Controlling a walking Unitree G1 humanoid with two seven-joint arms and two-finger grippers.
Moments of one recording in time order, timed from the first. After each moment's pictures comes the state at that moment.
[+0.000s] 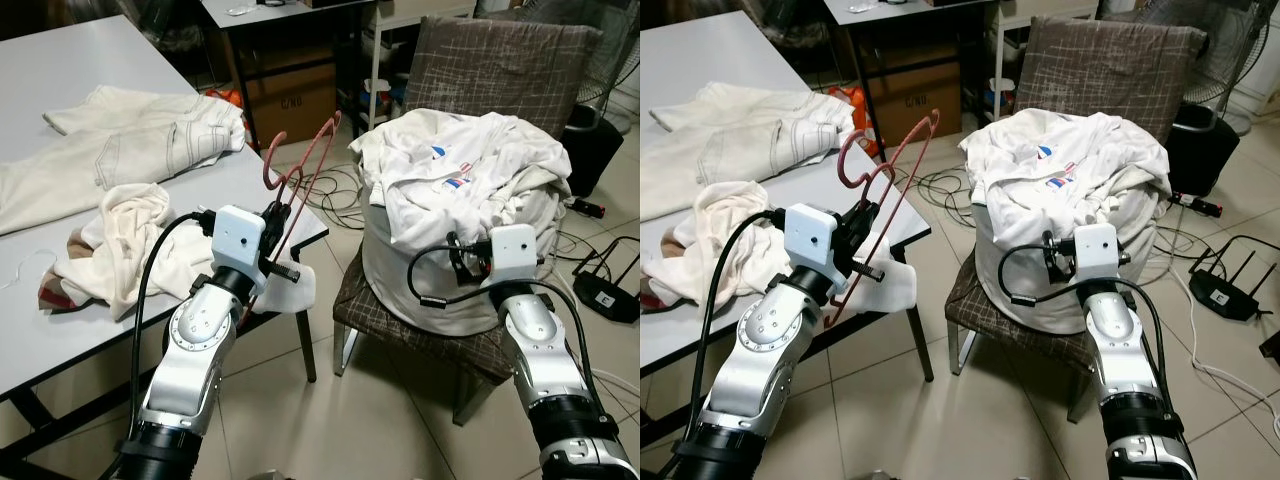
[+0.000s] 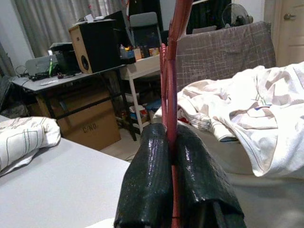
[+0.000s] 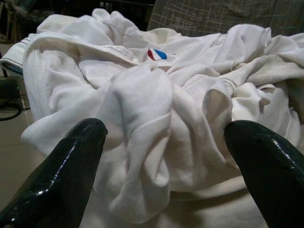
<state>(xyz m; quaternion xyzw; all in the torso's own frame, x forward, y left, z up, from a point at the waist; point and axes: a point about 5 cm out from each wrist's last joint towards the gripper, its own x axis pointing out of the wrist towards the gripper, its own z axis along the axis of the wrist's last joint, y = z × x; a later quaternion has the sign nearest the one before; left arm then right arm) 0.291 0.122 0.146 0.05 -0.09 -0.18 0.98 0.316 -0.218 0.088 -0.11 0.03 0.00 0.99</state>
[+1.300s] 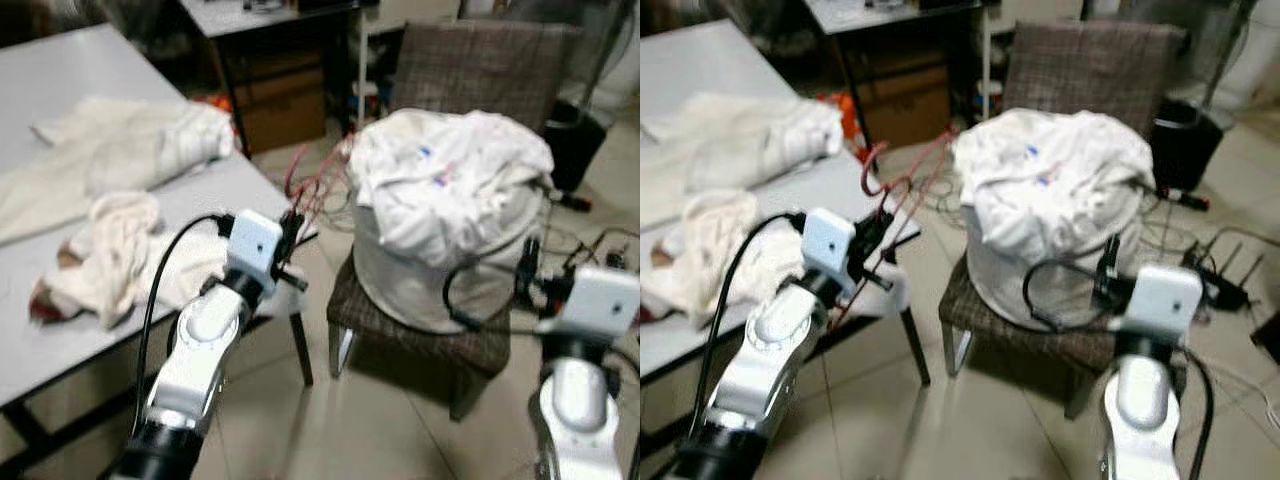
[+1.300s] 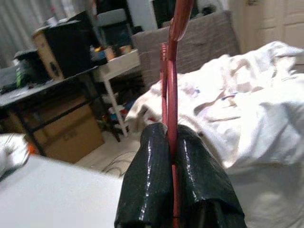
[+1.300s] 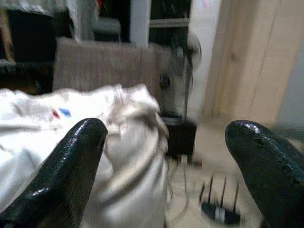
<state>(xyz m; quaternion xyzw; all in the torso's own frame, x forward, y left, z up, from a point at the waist) 0.291 0.111 0.143 0.08 -0.08 -0.22 0.97 0.219 -0.214 0.134 -0.08 -0.08 -0.20 0.97</state>
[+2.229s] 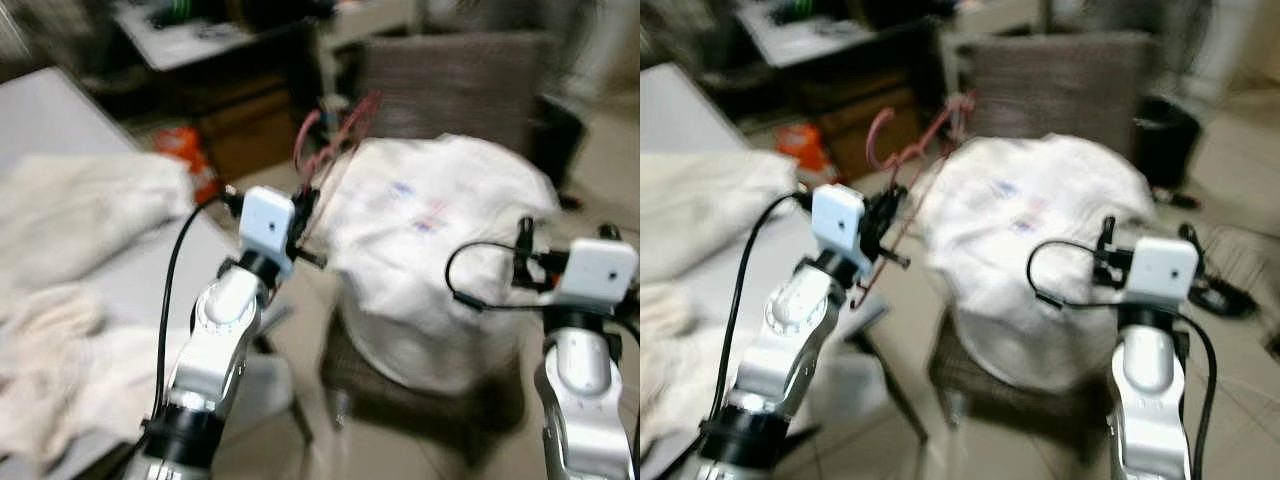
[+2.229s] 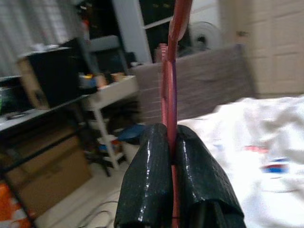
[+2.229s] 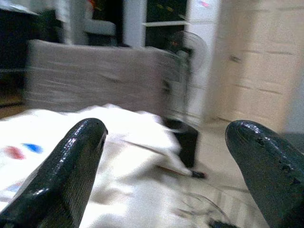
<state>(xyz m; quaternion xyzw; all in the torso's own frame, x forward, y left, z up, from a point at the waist) 0.300 0.094 0.163 0.04 -0.12 -0.22 0.97 0.248 -0.218 0.148 -0.11 -0.10 -0.15 0.98</state>
